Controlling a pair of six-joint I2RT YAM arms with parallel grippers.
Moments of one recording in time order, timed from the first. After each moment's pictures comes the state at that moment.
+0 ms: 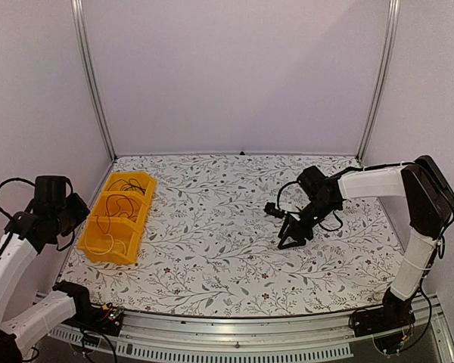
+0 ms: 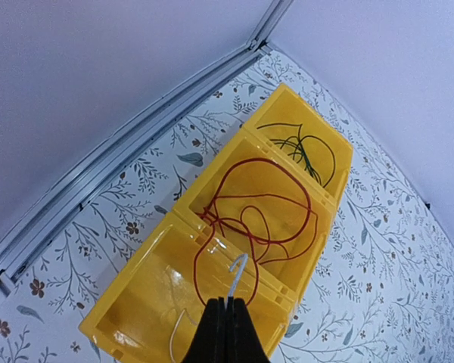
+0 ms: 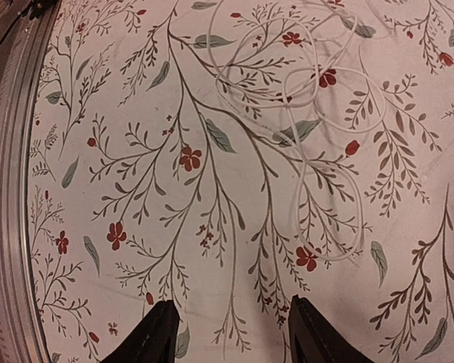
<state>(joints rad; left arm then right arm) -0.09 0.66 0.64 -0.64 -0.33 -0.74 0.54 1.82 1.12 -0.60 -0.63 -0.68</state>
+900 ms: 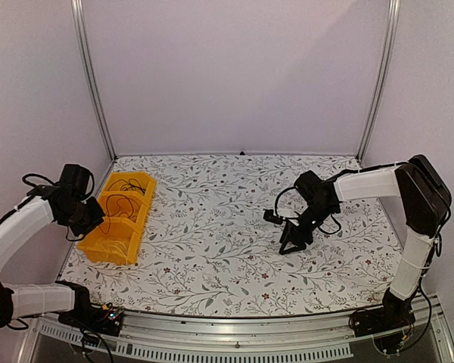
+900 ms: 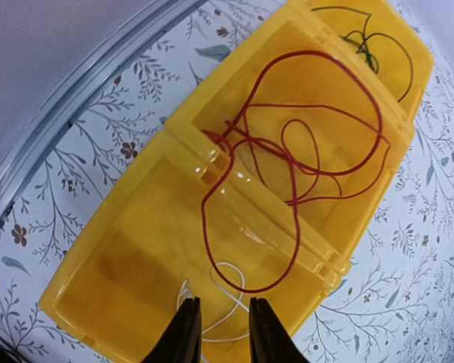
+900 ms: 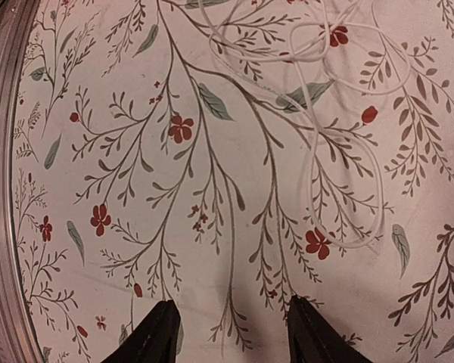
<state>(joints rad) -0.09 1.04 0.75 -0.78 -0.20 -0.81 0.56 1.86 1.12 -0.62 -0.57 -0.69</state>
